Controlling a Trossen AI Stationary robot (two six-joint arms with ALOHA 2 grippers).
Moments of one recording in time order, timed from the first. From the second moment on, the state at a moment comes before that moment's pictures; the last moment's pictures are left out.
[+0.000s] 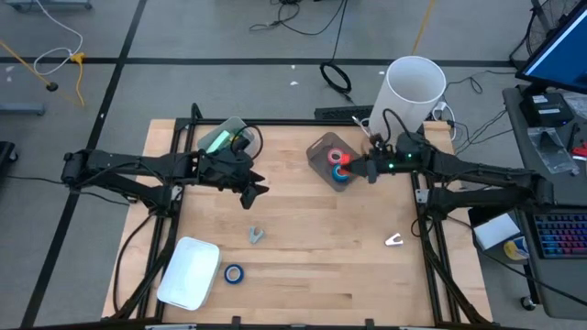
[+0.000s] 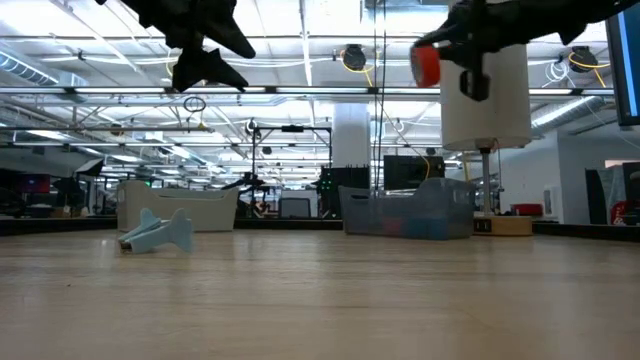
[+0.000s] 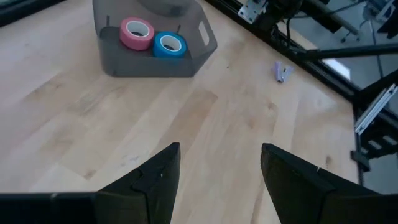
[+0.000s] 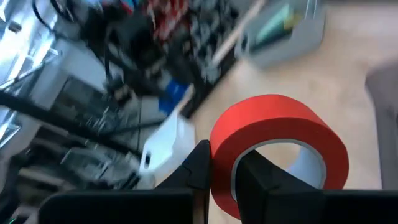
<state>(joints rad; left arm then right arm) 0.04 1.13 0.88 -0.32 -0.06 -0.54 -0.32 0.86 0.65 -0.03 -0.29 0.83</state>
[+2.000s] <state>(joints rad) 0.04 1.03 0.88 -0.56 -0.13 -0.42 -0.30 1.76 1.16 -0.45 0.21 0.56</state>
